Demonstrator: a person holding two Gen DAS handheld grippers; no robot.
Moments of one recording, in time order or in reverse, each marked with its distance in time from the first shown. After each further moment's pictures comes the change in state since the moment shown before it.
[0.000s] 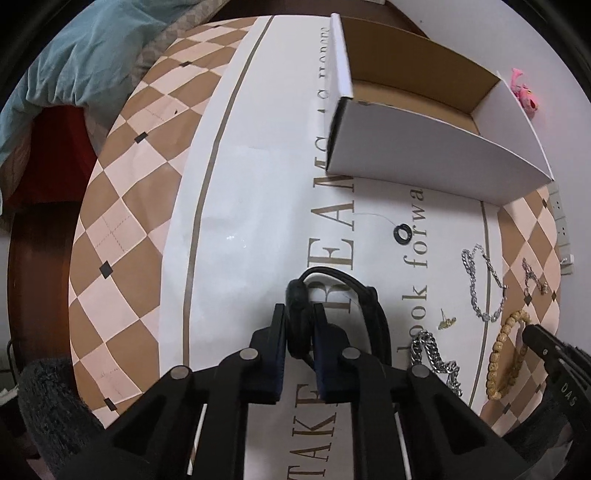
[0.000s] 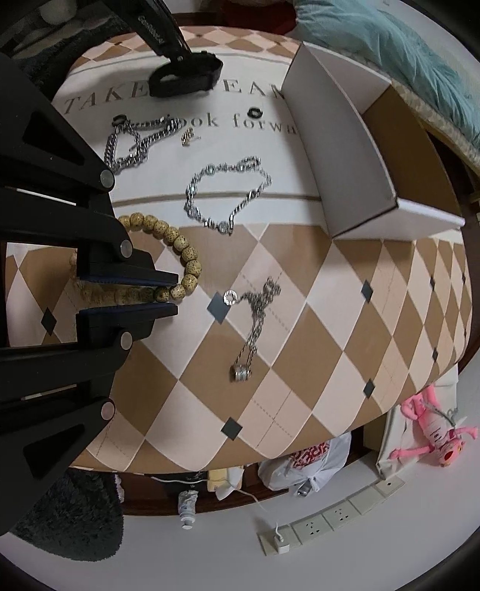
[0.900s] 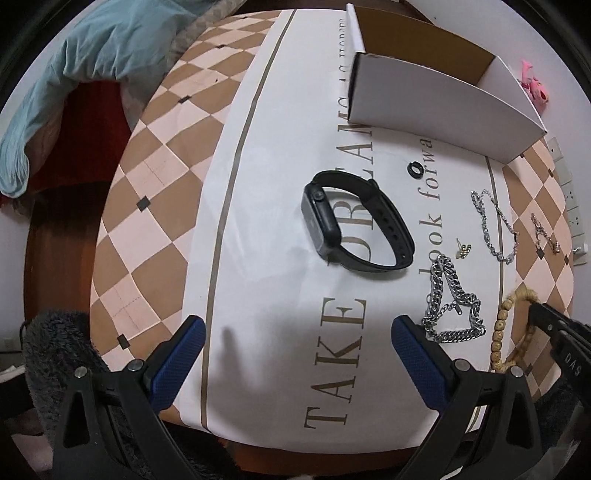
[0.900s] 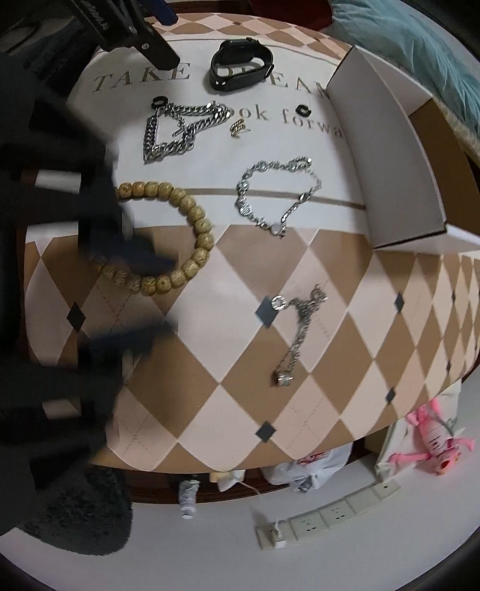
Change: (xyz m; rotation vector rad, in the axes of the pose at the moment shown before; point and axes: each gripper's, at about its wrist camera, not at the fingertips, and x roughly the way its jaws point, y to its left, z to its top) left arm -0.003 0.000 -0.039 -0.040 0.020 0.081; right arm 0.007 0.010 -0.041 -0.051 0.029 -0.039
